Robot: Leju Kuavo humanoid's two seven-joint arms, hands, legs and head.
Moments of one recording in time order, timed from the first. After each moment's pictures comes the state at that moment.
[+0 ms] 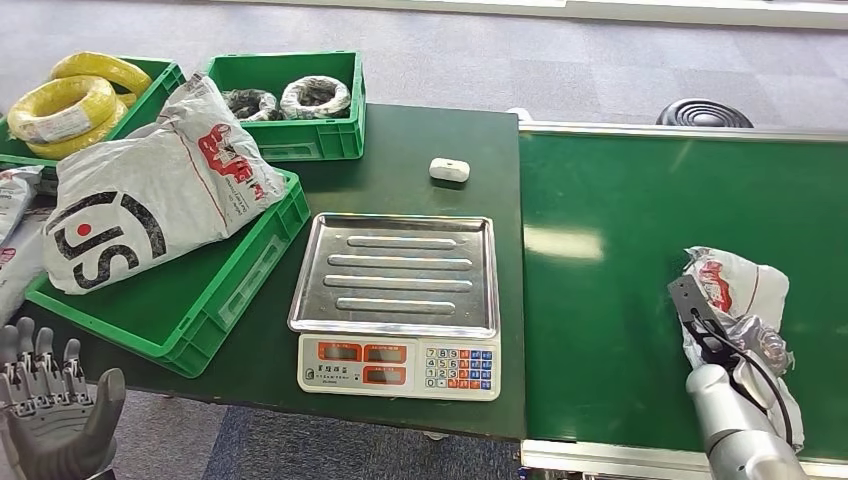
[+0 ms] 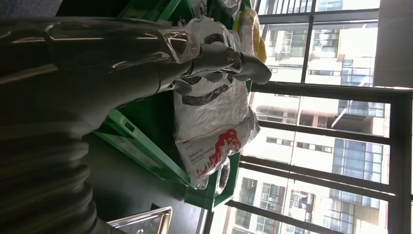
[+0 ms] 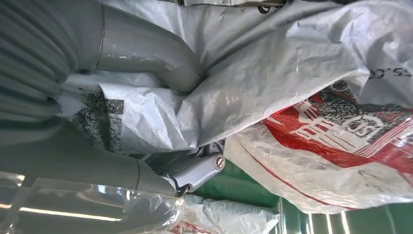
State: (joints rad) left arm 0.38 -0.21 0.08 -1.99 0.21 0.19 -0.63; right arm -0.61 -0.26 -0.29 -0.36 1.09 -0.35 0.16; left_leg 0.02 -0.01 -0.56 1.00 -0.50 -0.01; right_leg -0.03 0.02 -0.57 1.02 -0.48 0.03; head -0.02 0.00
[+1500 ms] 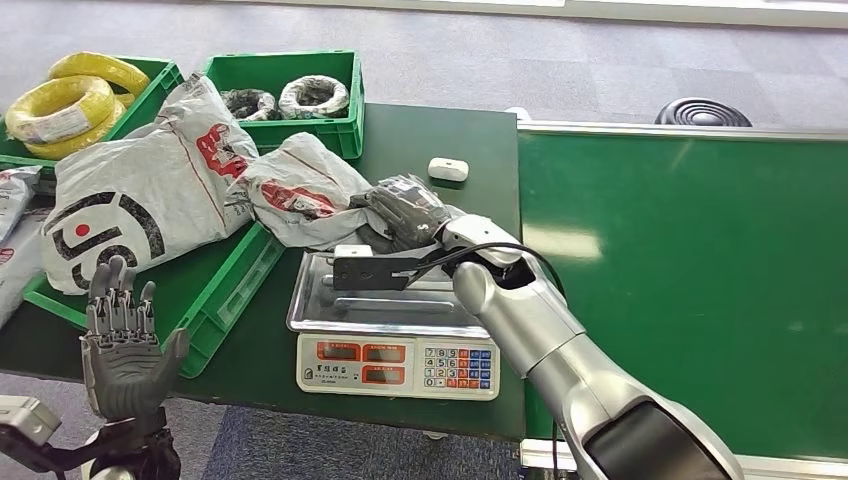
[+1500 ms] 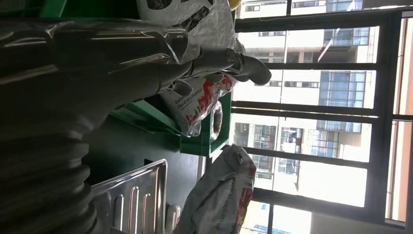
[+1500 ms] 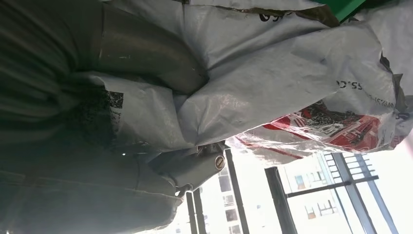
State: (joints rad) left arm 0.14 -0.11 0.04 -1.74 0.20 0.01 -0.66; right arm -0.89 0.19 0.68 -0.73 0.78 0.09 -0.45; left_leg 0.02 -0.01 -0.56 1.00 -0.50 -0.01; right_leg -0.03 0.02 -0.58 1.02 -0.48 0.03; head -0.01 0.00
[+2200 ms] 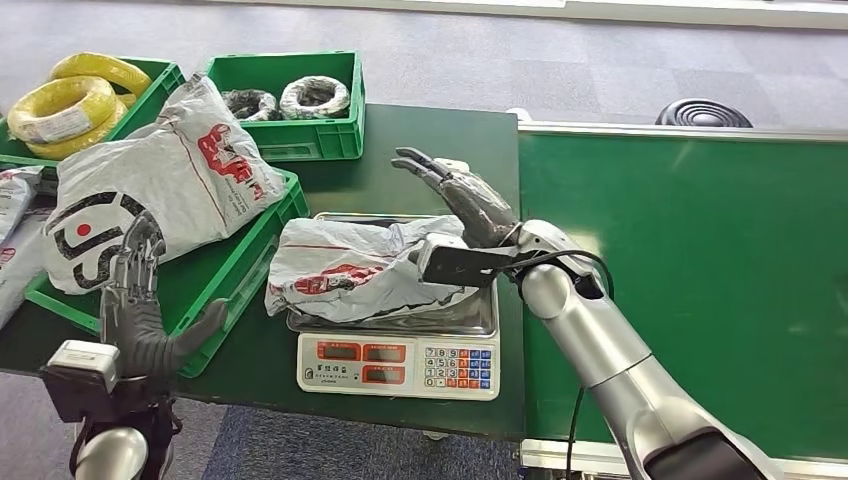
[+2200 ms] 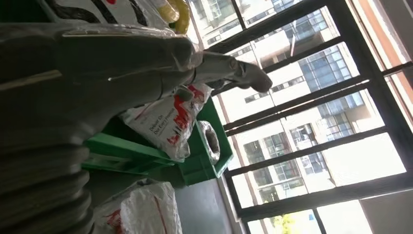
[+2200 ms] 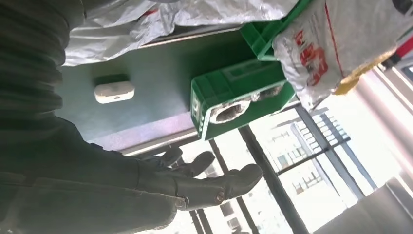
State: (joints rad) left arm 0.00 -0.06 0.02 -1.75 -0.21 0.07 -0.55; right arm -0.77 -0.03 0.61 -1.01 0.51 0.14 -0.53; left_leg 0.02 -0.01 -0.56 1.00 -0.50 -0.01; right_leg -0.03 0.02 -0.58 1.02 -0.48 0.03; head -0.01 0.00
